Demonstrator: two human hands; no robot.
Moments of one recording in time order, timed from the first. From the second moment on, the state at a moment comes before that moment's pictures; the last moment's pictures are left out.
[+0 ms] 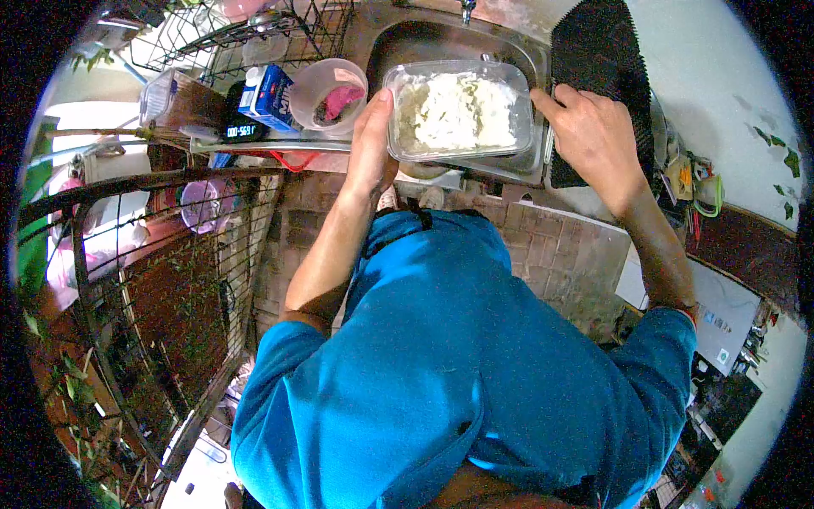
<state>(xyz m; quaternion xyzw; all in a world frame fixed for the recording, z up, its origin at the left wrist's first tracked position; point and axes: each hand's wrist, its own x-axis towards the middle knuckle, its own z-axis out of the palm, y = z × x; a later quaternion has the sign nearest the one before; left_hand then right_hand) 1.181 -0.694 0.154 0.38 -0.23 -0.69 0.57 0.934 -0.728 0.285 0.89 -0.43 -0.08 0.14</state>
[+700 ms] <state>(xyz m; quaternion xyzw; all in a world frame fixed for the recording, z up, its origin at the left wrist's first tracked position) 1.183 -0.696 0.143 0.37 -0.23 -0.71 0.56 0.964 -0.709 0.268 0.90 -0.42 -0.01 0.06</state>
